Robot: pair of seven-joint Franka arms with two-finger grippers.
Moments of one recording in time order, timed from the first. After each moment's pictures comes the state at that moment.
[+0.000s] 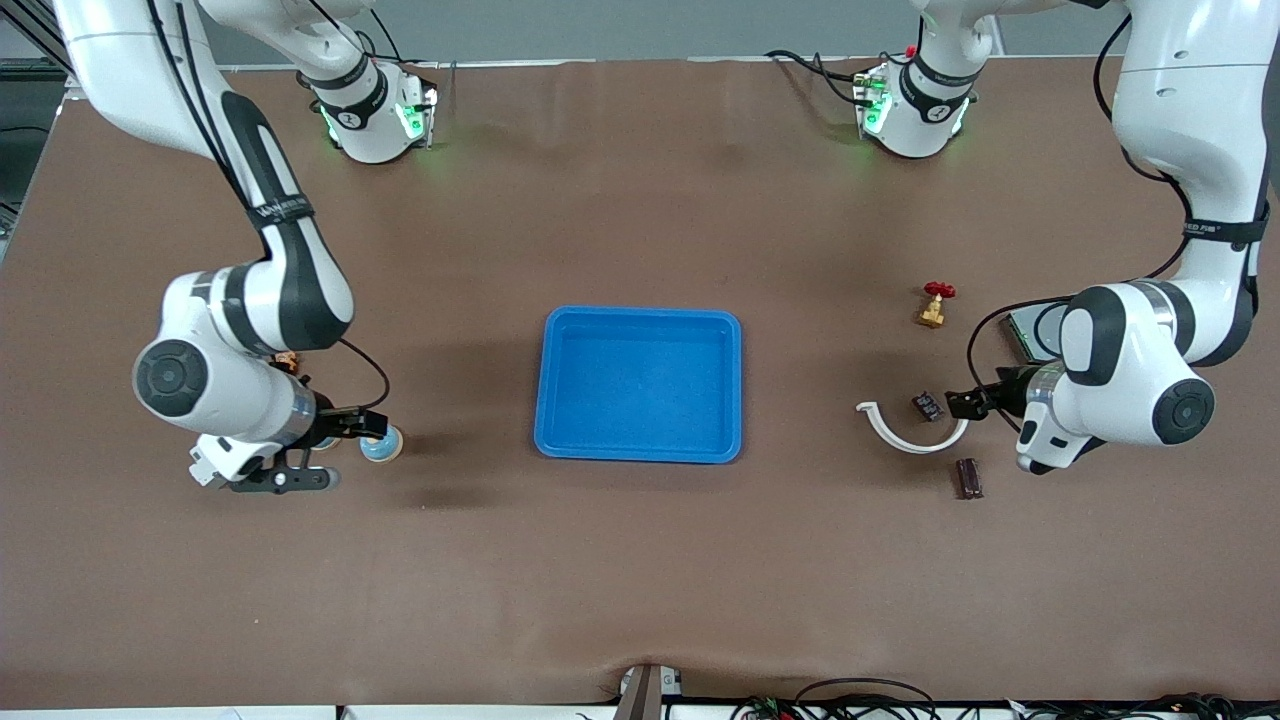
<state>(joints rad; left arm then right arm) 0.04 0.55 -0.03 -1.73 -0.16 1.91 -0.40 0.17 0.52 -0.01 -1.67 0.04 2.12 0.05</state>
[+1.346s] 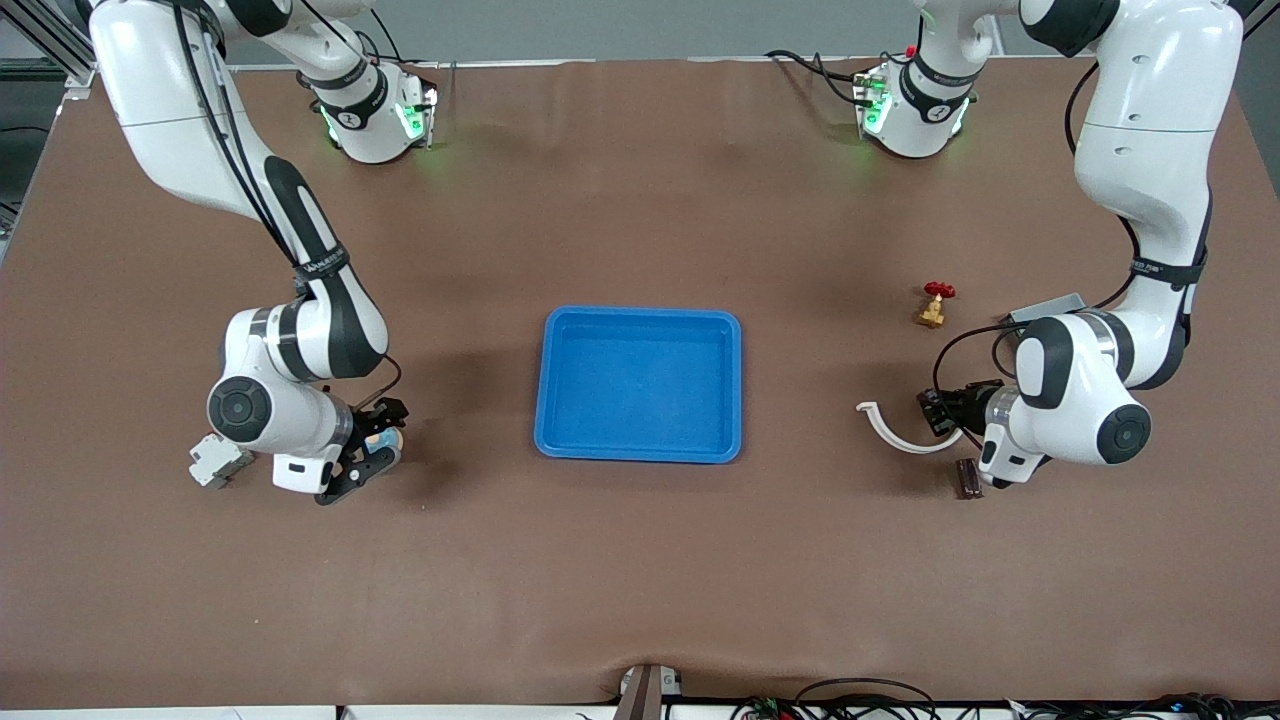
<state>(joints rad) 0.00 0.67 -0.03 -1.70 -0.17 2.00 -0.43 0.16 0.64 -0.02 -1.72 0.04 2.24 -0.47</state>
